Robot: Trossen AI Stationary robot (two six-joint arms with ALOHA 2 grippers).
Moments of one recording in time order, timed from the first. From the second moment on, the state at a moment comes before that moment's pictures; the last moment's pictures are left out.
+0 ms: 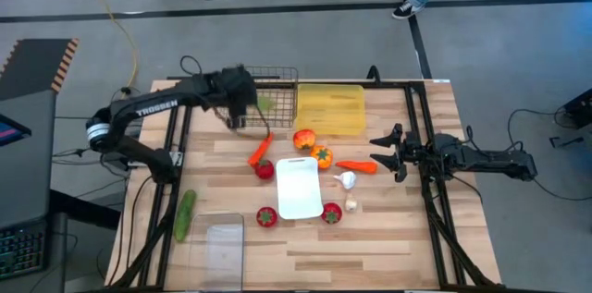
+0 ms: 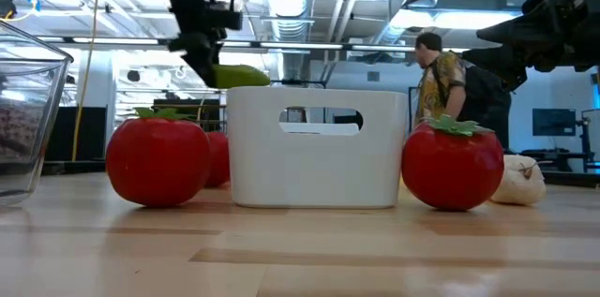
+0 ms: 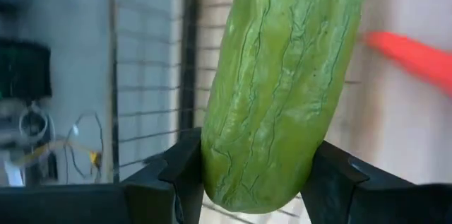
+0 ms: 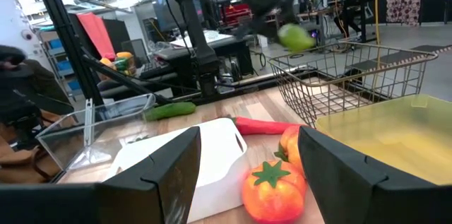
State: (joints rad) left arm 0.53 1.42 1.22 -0.86 -0.29 0.56; right arm -0.05 0.01 0.00 0.06 0.08 0.21
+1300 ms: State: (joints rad) left arm 0.57 1.39 1.22 -0.68 -0.62 0.35; right arm -0.05 0.05 0.10 -0.09 0.19 0.21
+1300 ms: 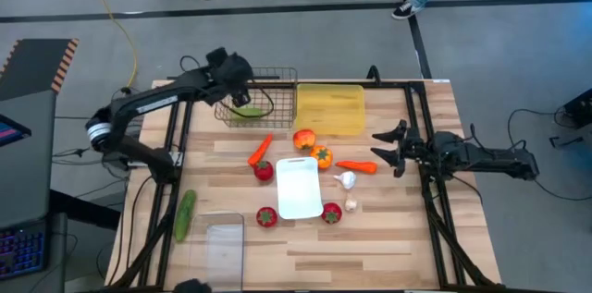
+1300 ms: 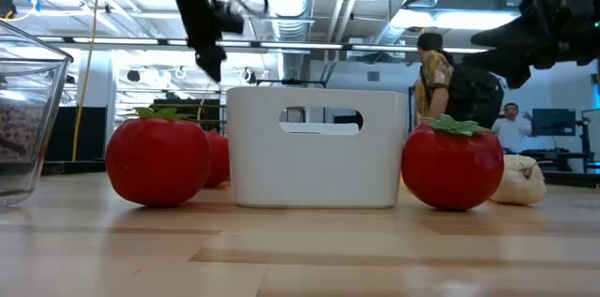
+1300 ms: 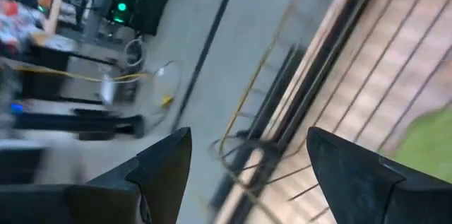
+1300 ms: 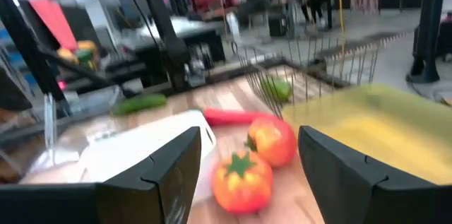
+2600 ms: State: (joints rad) left arm 0.03 1.19 1.22 -0.96 -0.25 -0.37; right arm -0.05 0.90 0.29 -0.29 0.08 0.21
